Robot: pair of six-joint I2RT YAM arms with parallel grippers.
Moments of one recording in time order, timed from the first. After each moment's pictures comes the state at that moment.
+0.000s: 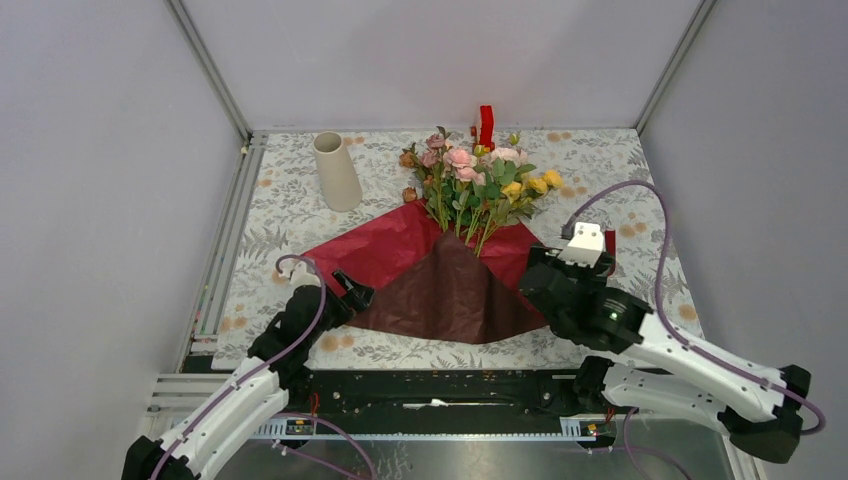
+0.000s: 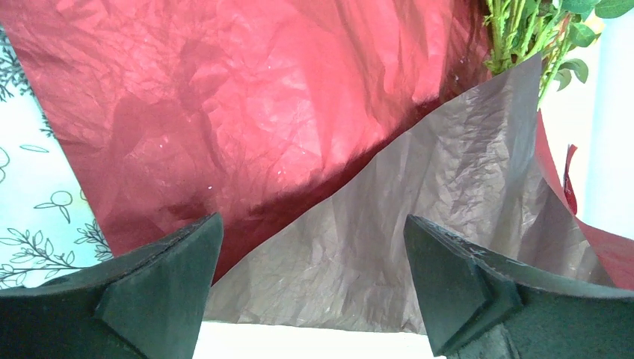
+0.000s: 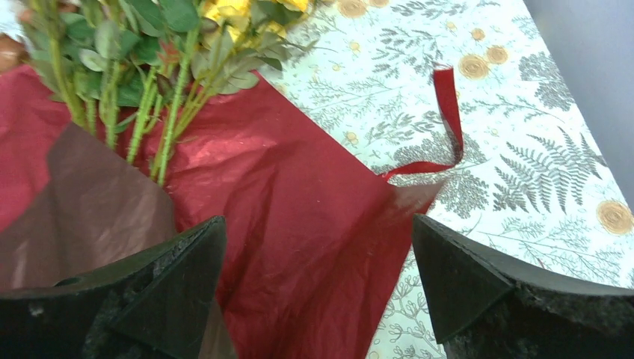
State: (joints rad) left arm -0.49 0.50 0.10 -0.16 -0.13 -0.96; right arm 1.03 0.85 0.82 -0.93 1.08 0.85
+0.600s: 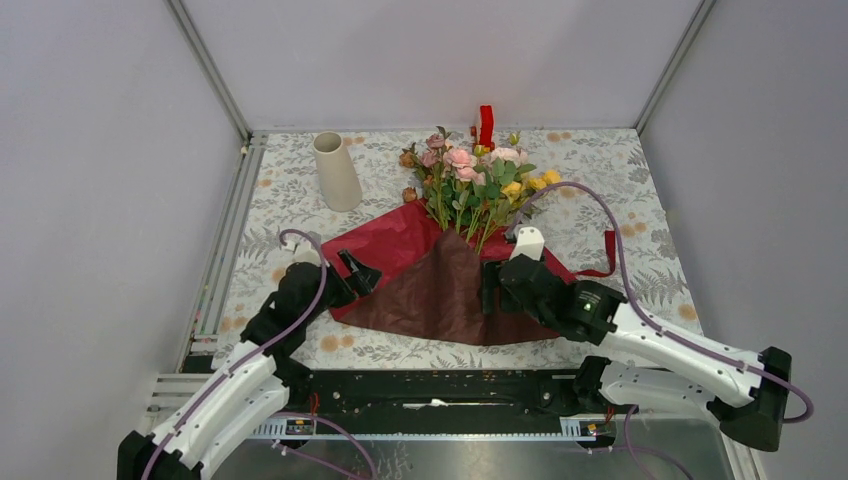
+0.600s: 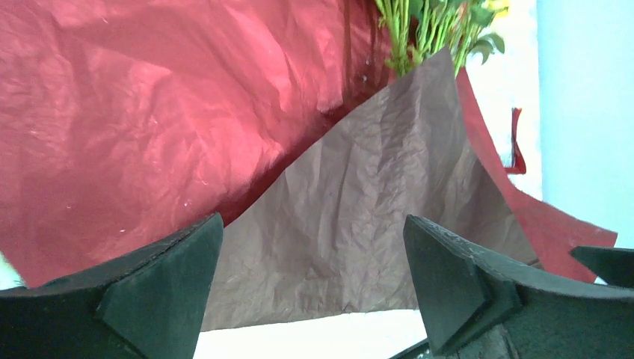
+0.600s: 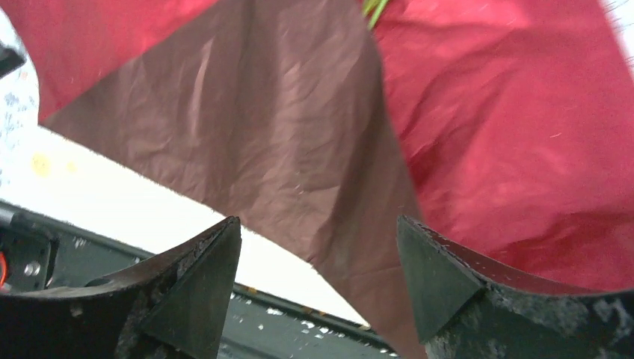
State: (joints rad) left arm -0.47 0.57 0.33 -0.22 -0.02 -0.83; right arm 1.02 0.91 0.84 -0.72 0.48 0.66
